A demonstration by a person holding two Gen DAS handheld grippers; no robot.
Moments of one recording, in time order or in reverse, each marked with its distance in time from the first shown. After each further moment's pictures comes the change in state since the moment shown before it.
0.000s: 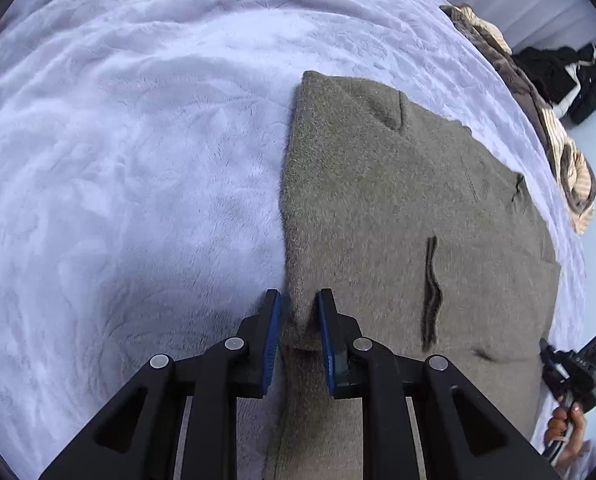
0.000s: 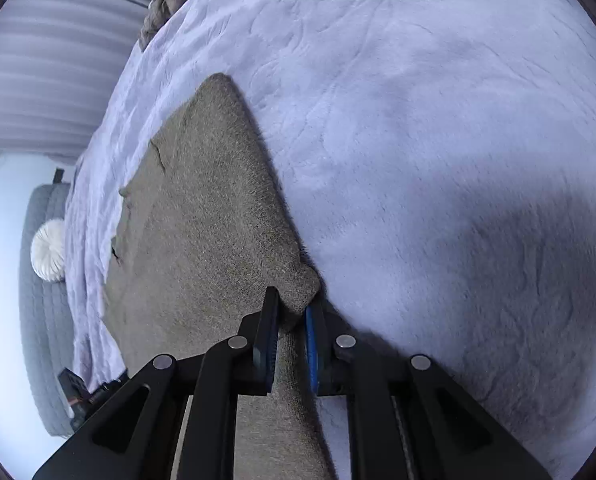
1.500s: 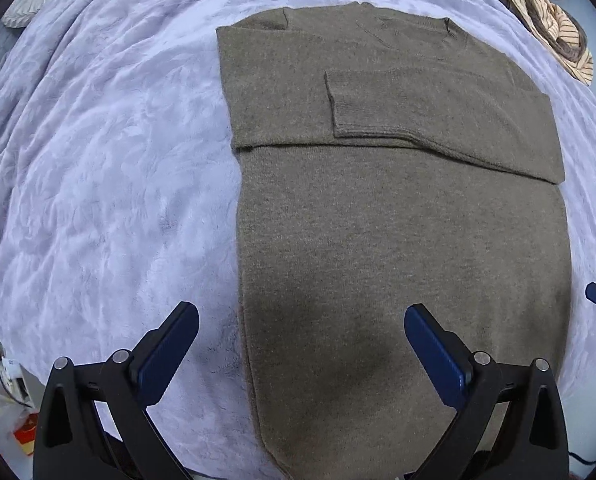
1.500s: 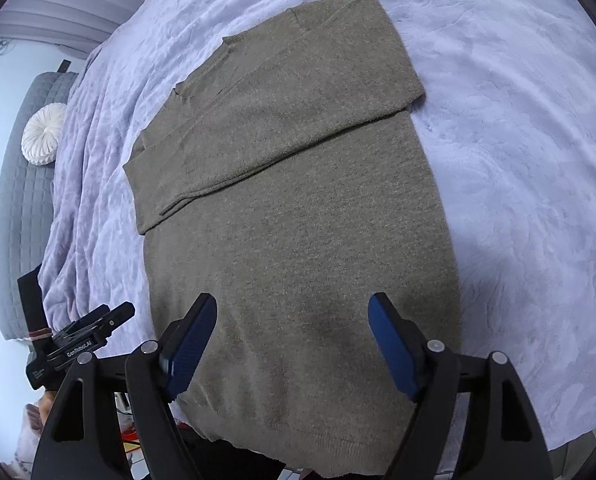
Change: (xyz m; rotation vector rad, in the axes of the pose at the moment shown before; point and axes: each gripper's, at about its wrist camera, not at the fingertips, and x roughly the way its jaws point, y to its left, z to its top) left arm -0.079 -0.093 -0.110 0.271 0.217 0.246; right arm -0.075 0.100 -0.132 -0.252 0.242 -0.148
